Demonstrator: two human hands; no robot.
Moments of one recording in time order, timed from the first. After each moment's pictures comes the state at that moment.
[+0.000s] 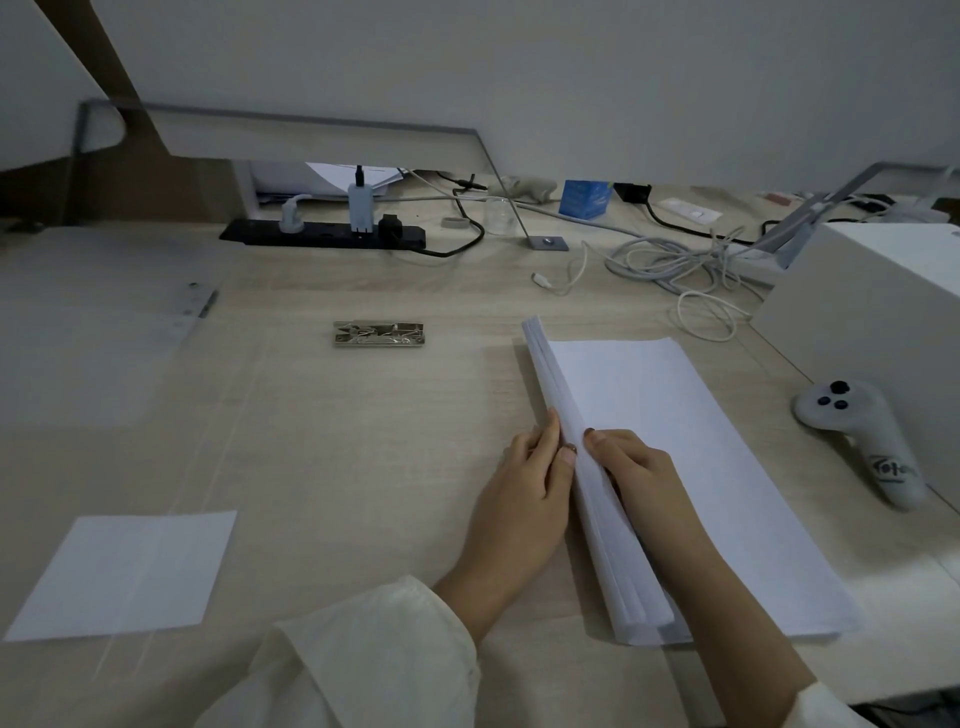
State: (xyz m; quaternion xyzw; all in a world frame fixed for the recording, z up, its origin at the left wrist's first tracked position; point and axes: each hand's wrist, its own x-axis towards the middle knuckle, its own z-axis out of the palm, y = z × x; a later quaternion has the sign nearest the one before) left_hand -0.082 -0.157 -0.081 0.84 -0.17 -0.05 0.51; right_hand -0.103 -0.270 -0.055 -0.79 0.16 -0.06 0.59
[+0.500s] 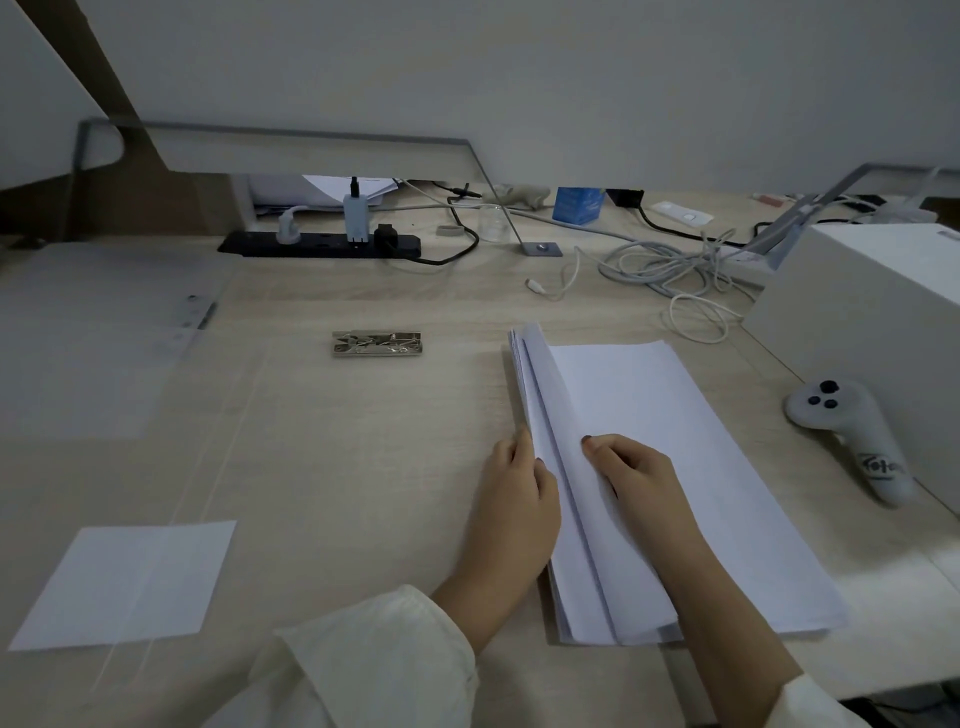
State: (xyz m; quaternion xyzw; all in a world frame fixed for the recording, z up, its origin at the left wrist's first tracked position) left_hand -0.085 -0.158 -0.077 0.86 -0.14 -0.04 0.49; right_hand -0.100 -0.279 -0.065 -0.81 0.14 -0.09 0.56
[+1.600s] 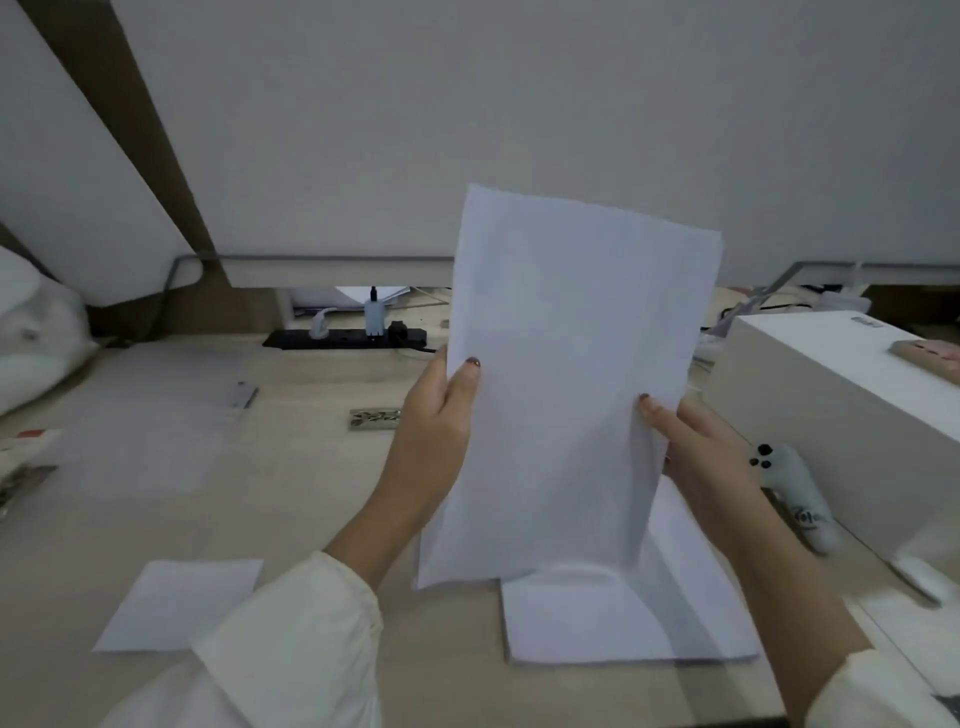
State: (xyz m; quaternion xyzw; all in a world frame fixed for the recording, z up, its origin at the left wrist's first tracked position) left_hand -0.099 -0.126 0.066 0.69 -0.18 0.11 0.69; right_hand -0.121 -0.342 0.034 -0.69 0.07 -0.15 0.70
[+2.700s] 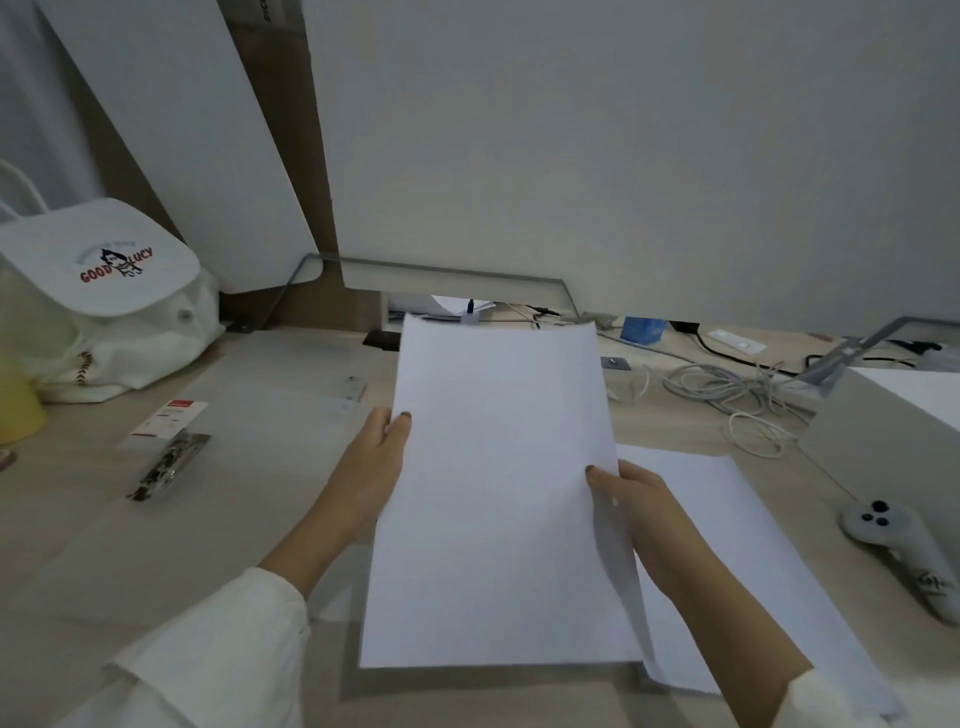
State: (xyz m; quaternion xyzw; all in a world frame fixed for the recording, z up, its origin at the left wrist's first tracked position) left_hand -0.076 0.050 0.024 0.81 0.00 0.05 0.58; right_hand -0.110 -0.183 0.030 -0.77 0.14 0.01 0.62
